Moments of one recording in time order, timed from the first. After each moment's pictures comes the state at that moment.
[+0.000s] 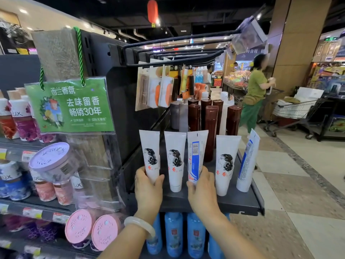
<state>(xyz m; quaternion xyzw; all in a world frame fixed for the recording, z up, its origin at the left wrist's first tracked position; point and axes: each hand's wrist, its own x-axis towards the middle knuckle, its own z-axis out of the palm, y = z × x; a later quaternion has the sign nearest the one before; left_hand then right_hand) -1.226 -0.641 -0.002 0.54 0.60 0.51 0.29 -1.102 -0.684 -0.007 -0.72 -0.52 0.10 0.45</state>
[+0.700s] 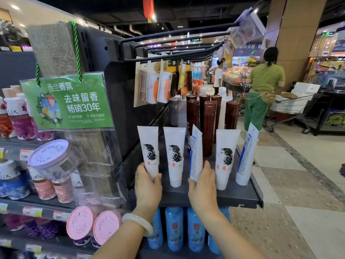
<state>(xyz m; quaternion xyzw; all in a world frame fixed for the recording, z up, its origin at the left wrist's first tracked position) -1.233 -0.640 -0.008 0.58 0.58 0.50 0.28 -1.111 -0.694 -0.004 -0.74 -0.49 0.08 0.46</state>
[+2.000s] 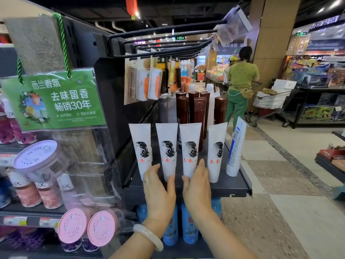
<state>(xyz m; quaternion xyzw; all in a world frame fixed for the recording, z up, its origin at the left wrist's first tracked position) -1.208 -0.676 -0.024 0.65 0.48 0.54 0.23 -1.121 -0.701 -0.008 -0.76 -0.46 0.07 0.45</state>
